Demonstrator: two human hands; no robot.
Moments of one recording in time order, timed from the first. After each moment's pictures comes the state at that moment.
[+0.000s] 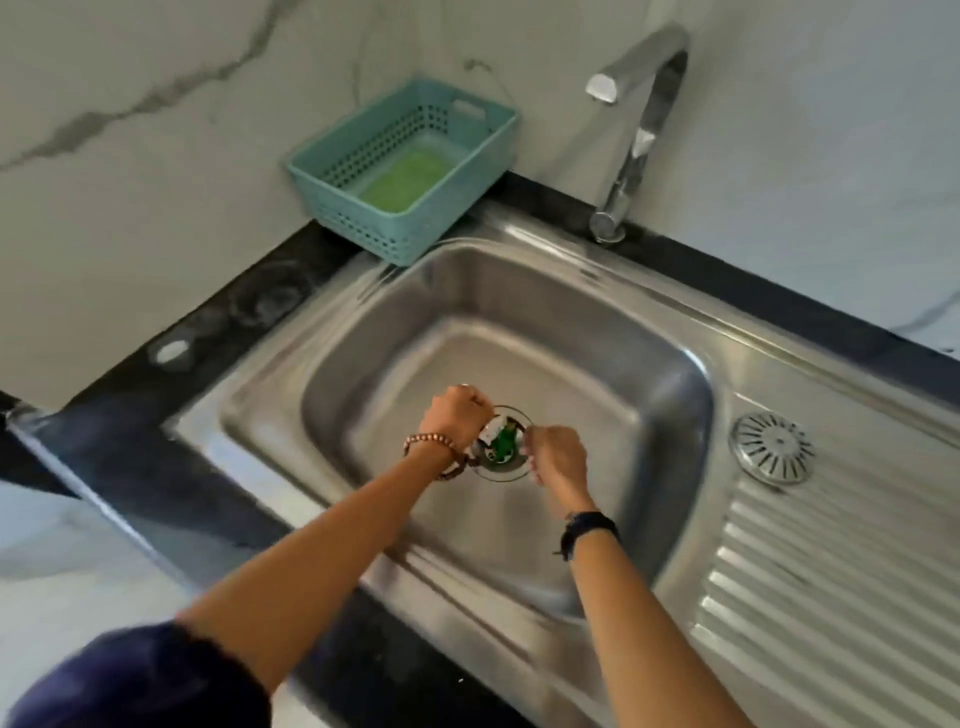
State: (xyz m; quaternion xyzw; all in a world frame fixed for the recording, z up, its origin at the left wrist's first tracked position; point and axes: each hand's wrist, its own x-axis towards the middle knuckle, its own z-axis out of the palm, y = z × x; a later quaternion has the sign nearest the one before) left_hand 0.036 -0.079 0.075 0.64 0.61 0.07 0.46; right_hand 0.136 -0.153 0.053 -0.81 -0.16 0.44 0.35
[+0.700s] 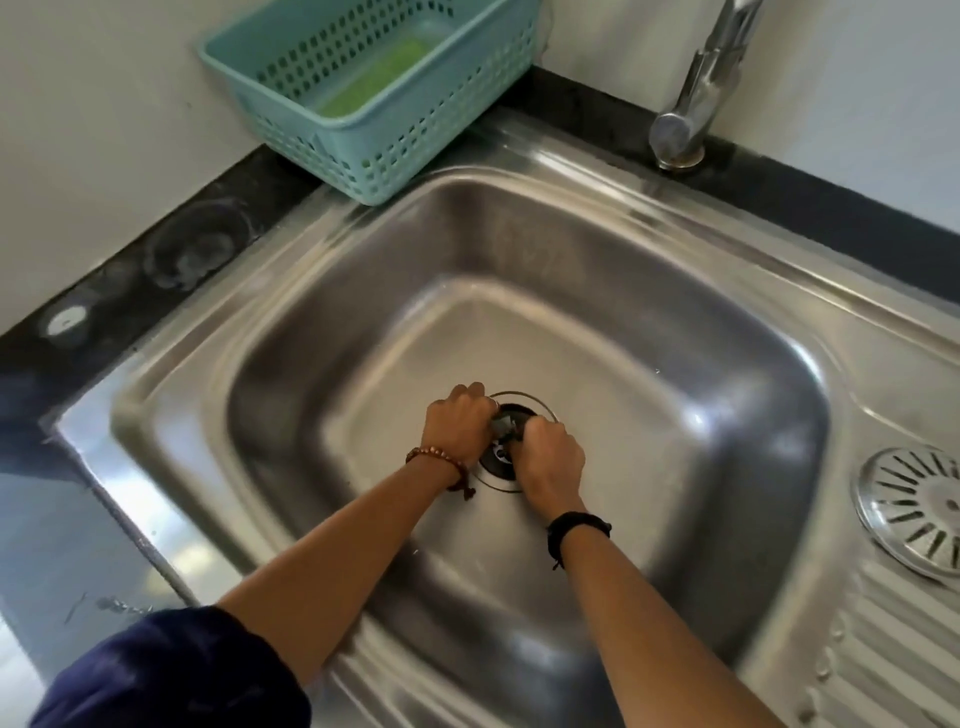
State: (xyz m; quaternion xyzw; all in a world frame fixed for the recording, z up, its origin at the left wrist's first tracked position) left_hand 0.057 -0.052 -0.043 0.84 0.52 -0.09 0.14; right_hand 0.151 -0.113 -0.039 -0.82 -0.51 0.26 0.06
